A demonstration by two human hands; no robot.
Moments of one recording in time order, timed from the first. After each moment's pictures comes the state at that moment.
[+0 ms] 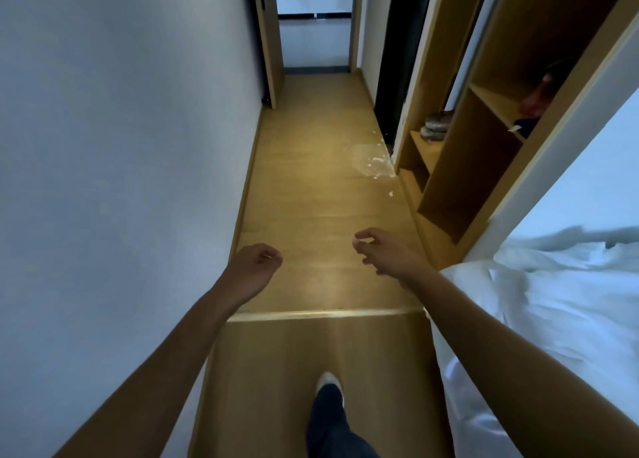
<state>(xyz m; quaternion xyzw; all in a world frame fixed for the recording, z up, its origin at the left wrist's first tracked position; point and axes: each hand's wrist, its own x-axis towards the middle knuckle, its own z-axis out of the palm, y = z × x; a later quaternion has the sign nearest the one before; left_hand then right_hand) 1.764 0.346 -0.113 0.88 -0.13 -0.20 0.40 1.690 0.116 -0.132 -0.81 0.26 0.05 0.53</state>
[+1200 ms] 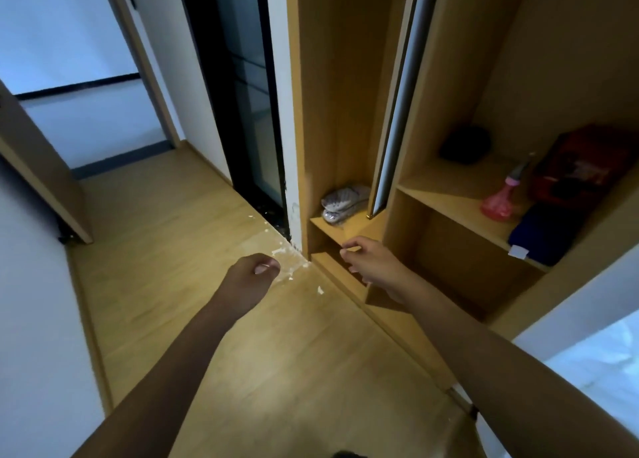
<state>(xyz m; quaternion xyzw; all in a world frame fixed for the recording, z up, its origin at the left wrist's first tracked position) 2.450 -0.125 -0.064 0.79 -0.39 -0.30 0.37 2.264 -0.250 -0.066 -0.68 0.50 -0.14 0.52</state>
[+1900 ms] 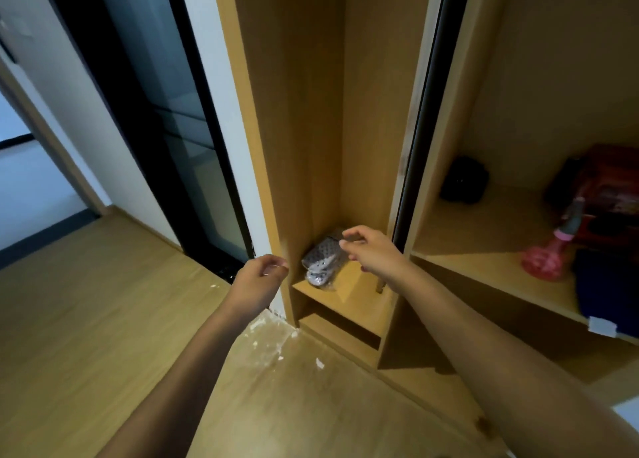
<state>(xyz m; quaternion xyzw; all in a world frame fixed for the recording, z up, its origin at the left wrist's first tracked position) 2.613 -0.428 -0.058 0.72 -0.50 -0.35 0.35 2.416 -0.512 -0.056 -0.62 0.56 -0.26 0.47</state>
